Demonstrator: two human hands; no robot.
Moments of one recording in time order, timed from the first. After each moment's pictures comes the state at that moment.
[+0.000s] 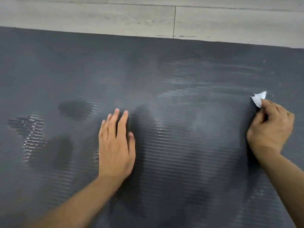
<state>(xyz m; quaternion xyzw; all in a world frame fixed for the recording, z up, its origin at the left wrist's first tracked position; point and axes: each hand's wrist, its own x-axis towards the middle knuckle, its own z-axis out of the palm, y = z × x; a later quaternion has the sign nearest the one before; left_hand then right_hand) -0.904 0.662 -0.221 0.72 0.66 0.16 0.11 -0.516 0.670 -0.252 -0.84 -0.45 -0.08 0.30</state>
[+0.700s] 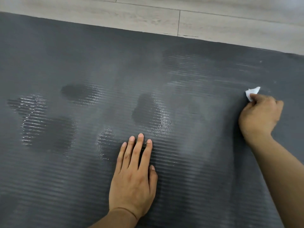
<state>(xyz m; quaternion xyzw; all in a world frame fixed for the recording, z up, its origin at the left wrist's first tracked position) -0.893 0.552 -0.240 0.79 0.60 0.07 0.08 -0.556 0.681 -0.234 -0.87 -0.44 -0.05 0.23</state>
